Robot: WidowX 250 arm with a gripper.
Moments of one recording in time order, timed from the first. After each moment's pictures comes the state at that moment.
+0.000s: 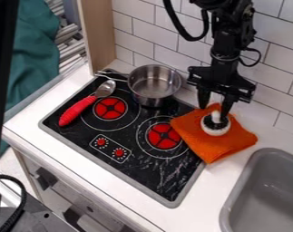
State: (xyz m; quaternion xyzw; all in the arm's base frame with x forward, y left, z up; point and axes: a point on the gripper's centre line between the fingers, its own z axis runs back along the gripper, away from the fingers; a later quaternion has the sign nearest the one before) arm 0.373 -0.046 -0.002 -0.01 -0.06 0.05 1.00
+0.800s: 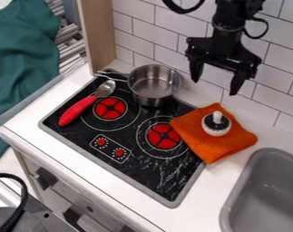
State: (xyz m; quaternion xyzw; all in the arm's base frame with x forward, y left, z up) arm 0.364 -0.044 0.054 0.01 -0.10 0.05 0.99
